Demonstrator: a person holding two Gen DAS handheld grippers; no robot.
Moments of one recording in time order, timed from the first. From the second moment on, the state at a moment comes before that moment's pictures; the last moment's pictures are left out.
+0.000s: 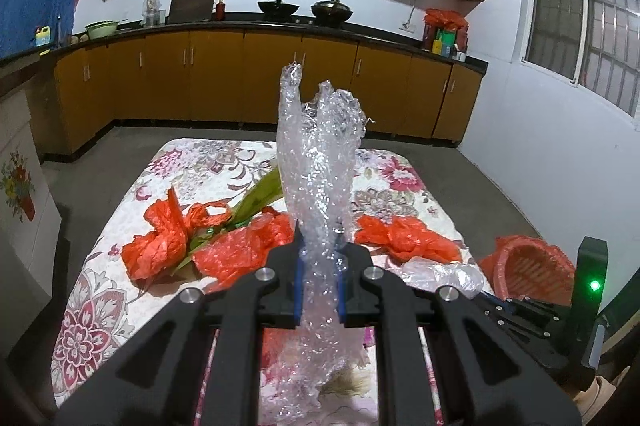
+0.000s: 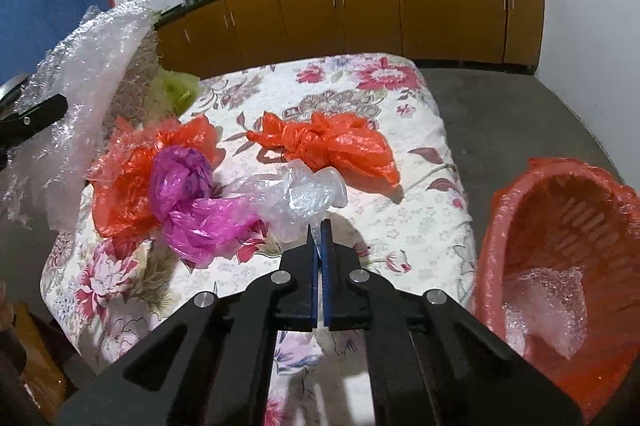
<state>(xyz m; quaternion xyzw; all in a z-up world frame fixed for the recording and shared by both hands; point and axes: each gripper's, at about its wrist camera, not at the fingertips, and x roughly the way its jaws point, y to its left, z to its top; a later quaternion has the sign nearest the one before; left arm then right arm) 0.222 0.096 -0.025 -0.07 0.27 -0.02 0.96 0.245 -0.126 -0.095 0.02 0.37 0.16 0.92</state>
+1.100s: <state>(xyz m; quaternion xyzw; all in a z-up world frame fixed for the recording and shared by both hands) 0.213 -0.077 -0.025 -0.04 0.28 -0.20 0.94 0.167 -0.307 -0.016 0.10 0.26 -0.04 0.96</state>
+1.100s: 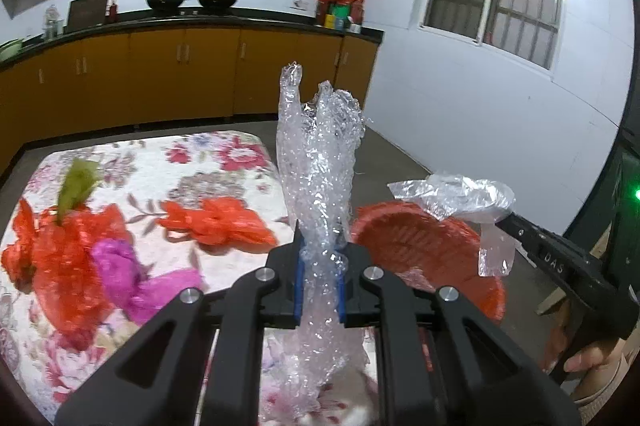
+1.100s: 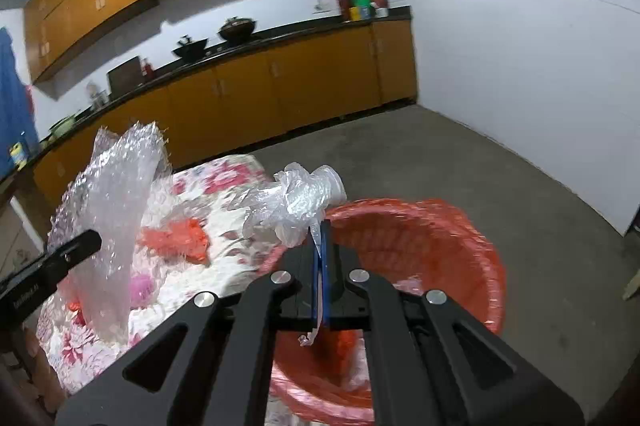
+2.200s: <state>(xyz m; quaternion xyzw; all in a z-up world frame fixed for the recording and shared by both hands) 0.226 -0.179 -0.064 -0.01 0.34 -0.28 0.90 0.156 -0.364 -0.016 0.16 0.28 -0.09 0.94</state>
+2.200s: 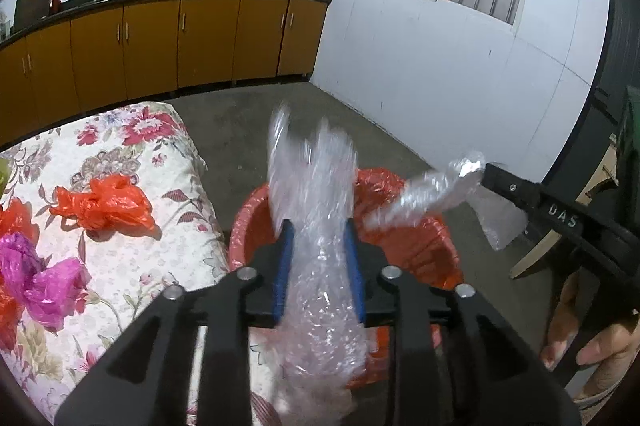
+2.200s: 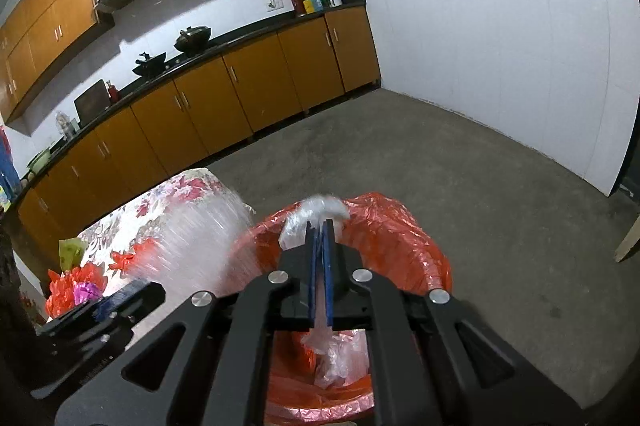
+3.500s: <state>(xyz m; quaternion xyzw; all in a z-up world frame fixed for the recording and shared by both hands) 0.217 -0.043 -0.052 -0.02 0.31 -0.11 0.94 0.159 -0.304 -0.008 0.09 0.27 -0.06 0.96</state>
